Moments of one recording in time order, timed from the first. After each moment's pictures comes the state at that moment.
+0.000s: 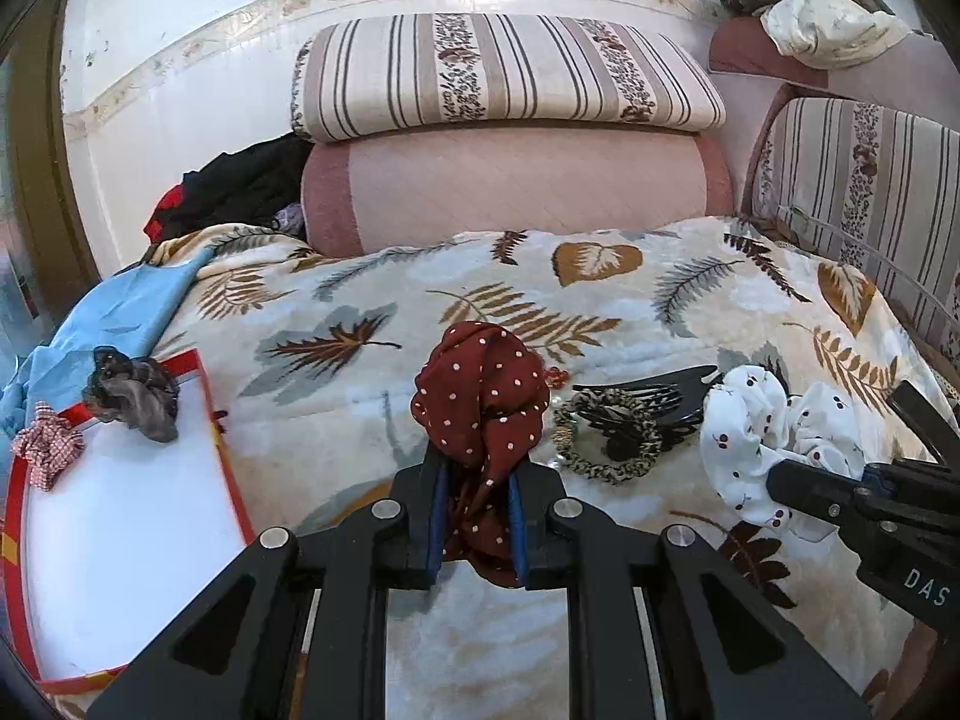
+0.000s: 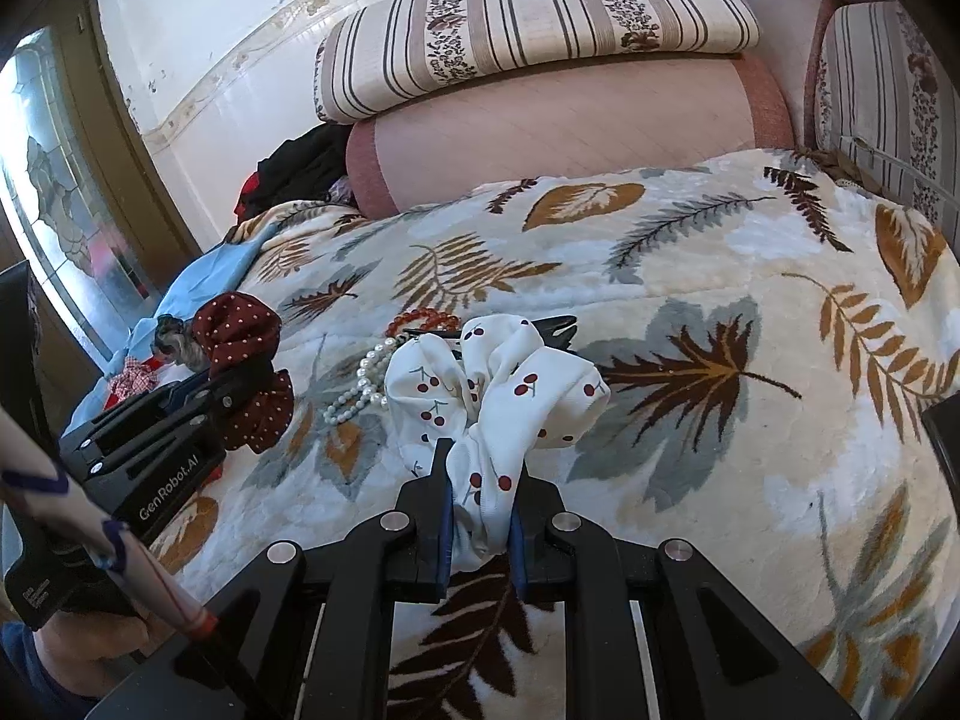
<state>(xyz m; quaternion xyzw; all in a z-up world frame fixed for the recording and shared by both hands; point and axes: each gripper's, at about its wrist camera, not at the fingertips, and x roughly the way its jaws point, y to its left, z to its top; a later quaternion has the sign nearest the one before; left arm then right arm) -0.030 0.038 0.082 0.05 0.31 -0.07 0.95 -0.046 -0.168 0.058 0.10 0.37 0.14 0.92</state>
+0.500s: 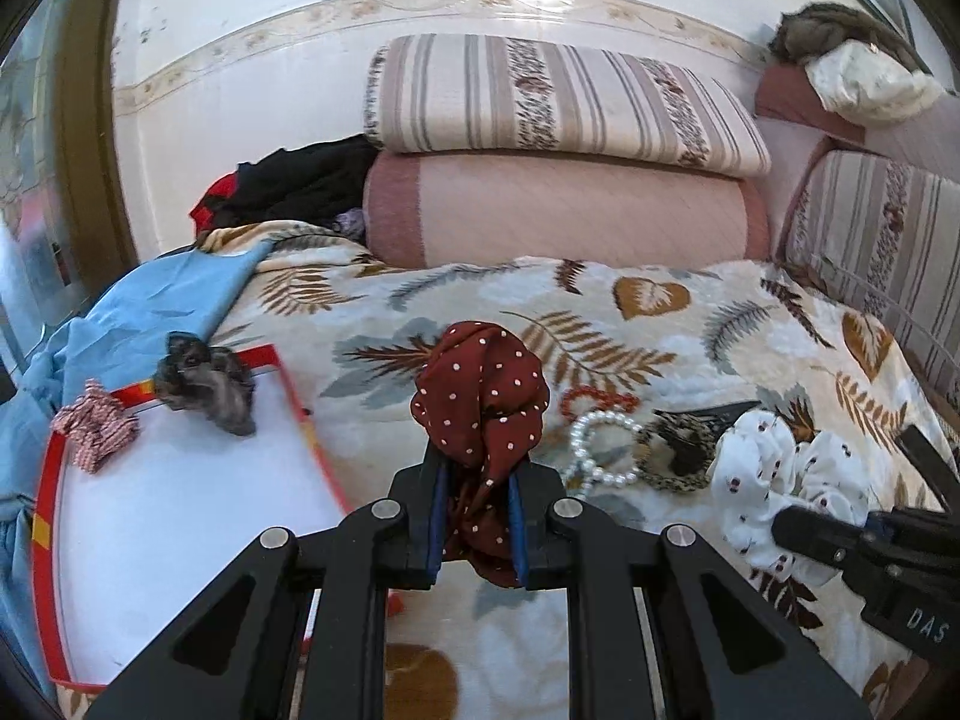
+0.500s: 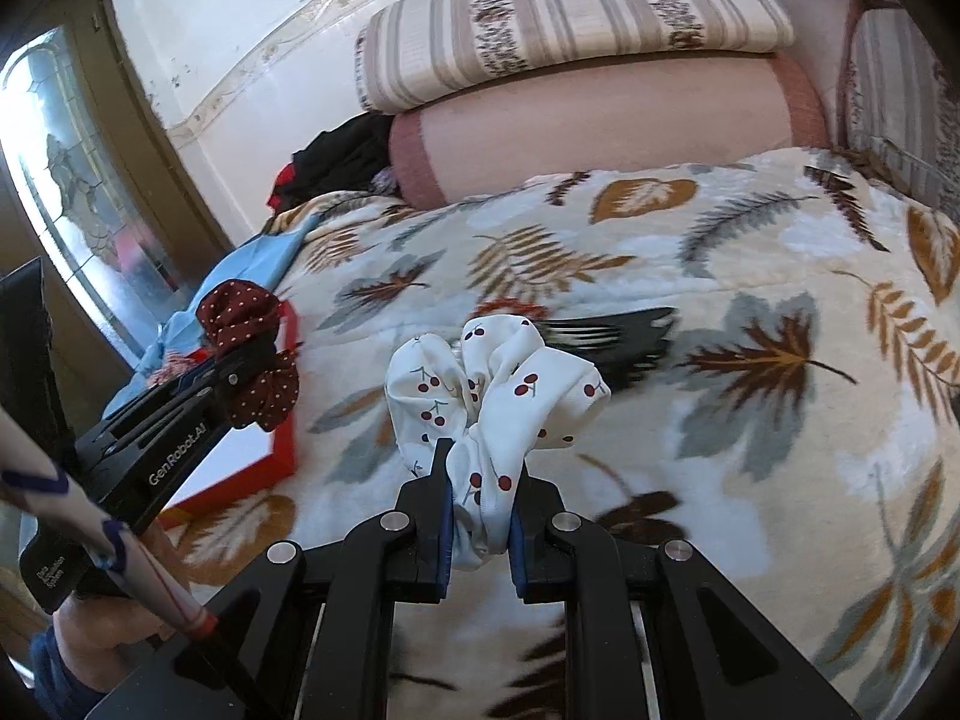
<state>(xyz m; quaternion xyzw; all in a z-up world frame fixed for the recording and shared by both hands) -0.044 0.102 0.106 0.01 0.29 -0.03 0.96 -0.055 -0.118 0.075 0.11 0.37 0.17 0.91</state>
